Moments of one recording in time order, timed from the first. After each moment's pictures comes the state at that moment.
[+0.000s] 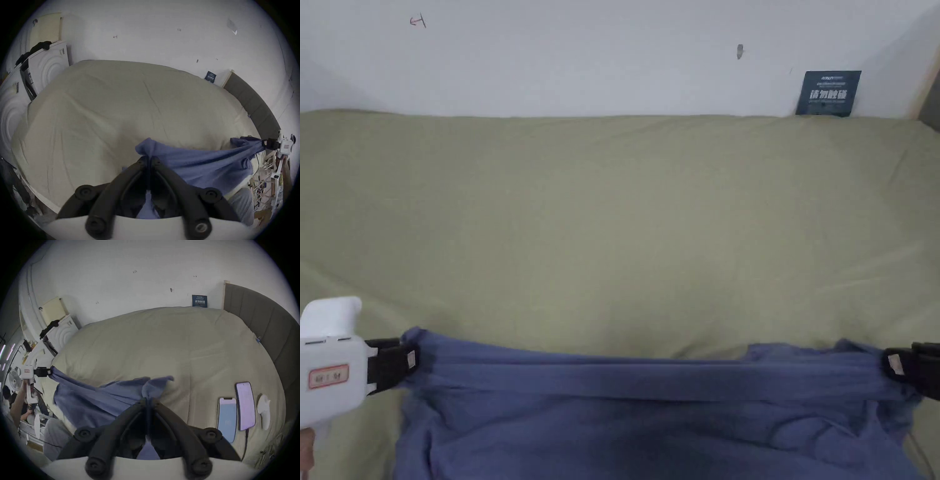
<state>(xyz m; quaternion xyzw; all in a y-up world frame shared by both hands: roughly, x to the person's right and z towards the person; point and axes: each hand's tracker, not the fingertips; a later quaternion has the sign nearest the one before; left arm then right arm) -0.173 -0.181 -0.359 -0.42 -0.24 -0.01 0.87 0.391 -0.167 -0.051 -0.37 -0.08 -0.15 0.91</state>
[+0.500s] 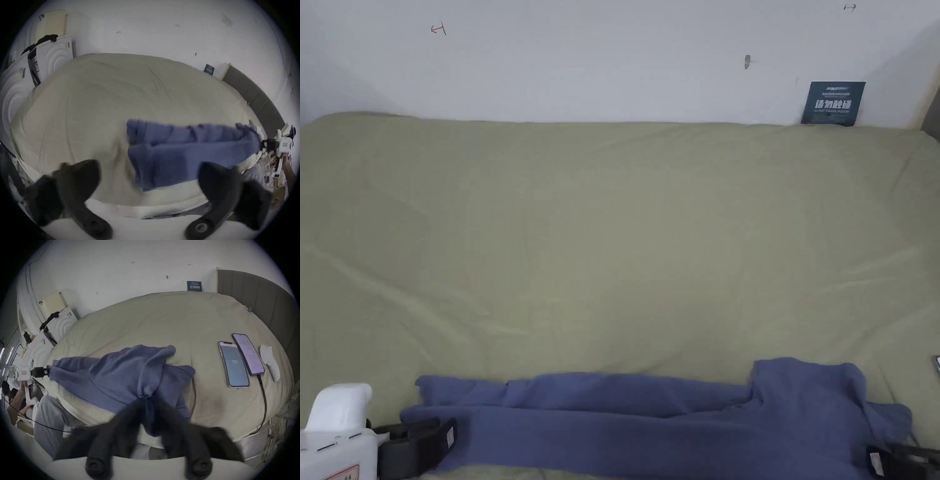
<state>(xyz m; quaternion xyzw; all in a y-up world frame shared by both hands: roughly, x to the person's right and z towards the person) -0.219 -0.241 -0.304 -0.39 -0.25 0.00 0.89 0.353 -0.230 -0.003 -0.40 -0.12 -0.15 0.90</state>
